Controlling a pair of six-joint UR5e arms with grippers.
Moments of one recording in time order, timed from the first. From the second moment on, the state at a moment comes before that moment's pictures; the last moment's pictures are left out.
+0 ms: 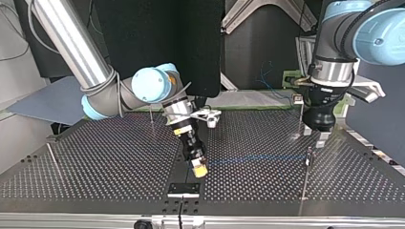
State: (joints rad) left arm 0.06 -1.36 -1.78 -3.17 -1.47 -1.70; right arm 2.30 -0.96 1.05 -0.39 1.50 1.60
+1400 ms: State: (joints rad) left arm -0.01 -1.49 -1.65 -3.10 -1.43 -1.65; right arm 2.30 -0.96 1.05 -0.39 1.50 1.60
